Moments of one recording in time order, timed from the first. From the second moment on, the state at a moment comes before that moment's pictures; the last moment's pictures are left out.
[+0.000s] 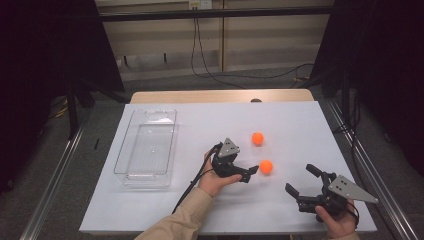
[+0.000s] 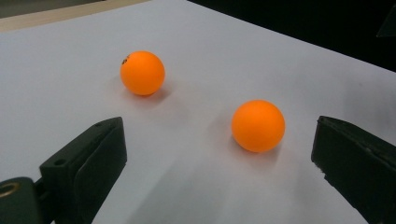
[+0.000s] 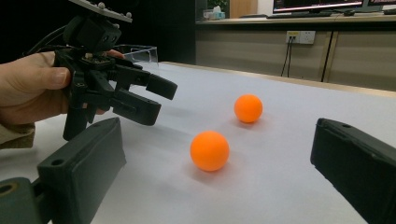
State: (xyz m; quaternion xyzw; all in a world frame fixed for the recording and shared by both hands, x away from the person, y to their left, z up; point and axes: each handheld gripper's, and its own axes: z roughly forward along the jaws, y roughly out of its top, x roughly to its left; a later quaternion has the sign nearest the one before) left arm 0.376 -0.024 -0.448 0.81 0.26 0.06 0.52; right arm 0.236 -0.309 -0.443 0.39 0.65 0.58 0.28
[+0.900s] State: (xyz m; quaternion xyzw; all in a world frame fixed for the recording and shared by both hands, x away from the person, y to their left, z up) left arm 0.380 -0.043 -0.450 0.83 0.25 0.05 0.50; right arm 0.236 -0.309 -0.443 0.39 0.66 0.58 0.28
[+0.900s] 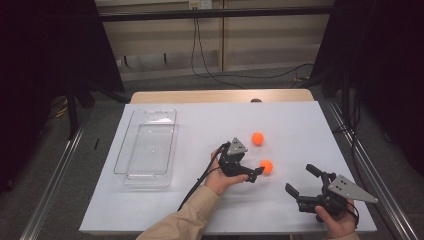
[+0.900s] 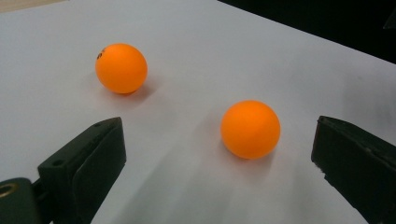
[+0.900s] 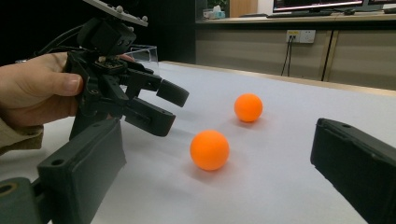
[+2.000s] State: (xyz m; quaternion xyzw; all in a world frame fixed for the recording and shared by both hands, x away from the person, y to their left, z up) left arm 0.385 -0.068 -0.455 0.85 0.23 0.04 0.47; right arm 0.236 -0.310 -0.443 0.39 0.66 0.58 0.28
